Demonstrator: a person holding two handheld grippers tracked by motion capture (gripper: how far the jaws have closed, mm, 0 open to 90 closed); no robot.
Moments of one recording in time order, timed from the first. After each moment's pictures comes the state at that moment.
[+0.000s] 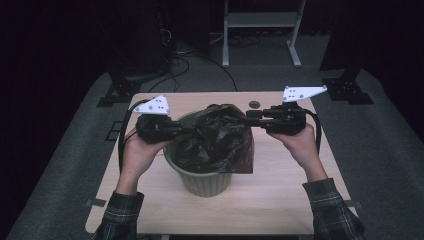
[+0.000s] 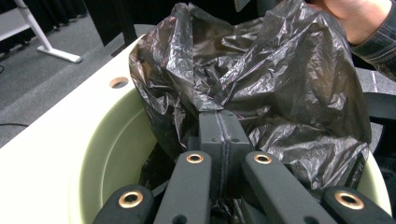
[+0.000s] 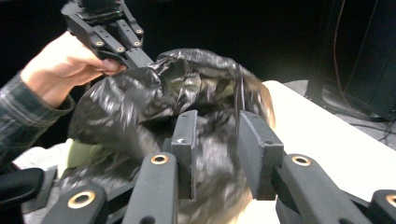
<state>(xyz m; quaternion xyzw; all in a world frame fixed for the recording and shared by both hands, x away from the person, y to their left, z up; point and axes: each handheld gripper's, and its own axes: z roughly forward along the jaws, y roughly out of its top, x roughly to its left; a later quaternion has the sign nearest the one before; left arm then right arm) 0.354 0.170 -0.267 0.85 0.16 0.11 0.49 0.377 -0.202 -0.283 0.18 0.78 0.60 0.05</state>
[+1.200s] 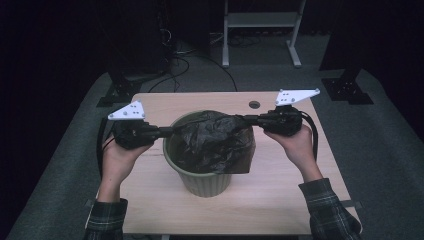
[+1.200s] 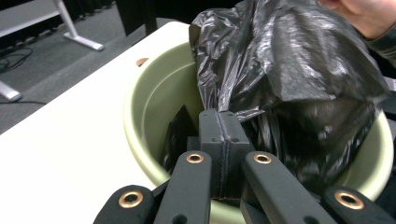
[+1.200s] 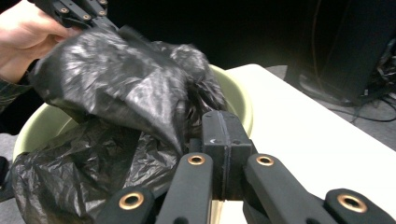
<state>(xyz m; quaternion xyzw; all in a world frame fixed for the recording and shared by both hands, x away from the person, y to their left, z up) 0.342 0.223 -0.277 0.84 0.21 0.13 0.48 0.378 -0.195 -0.291 0.20 0.80 0.56 0.10</state>
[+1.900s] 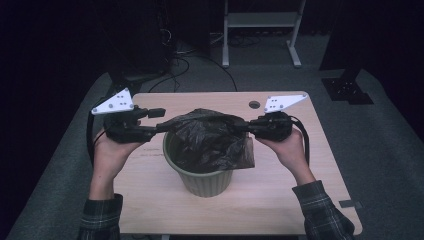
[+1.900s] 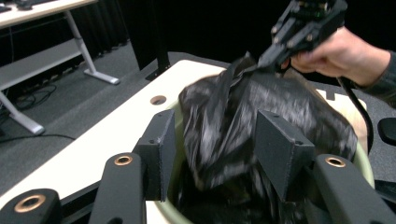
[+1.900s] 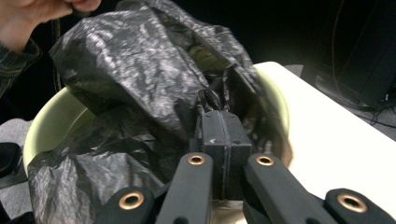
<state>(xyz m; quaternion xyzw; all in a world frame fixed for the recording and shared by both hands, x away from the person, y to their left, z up) 0.337 0.219 -0.240 0.81 0.18 0.17 0.53 0.374 -0.171 -0.301 0.17 0.81 0.55 0.08</state>
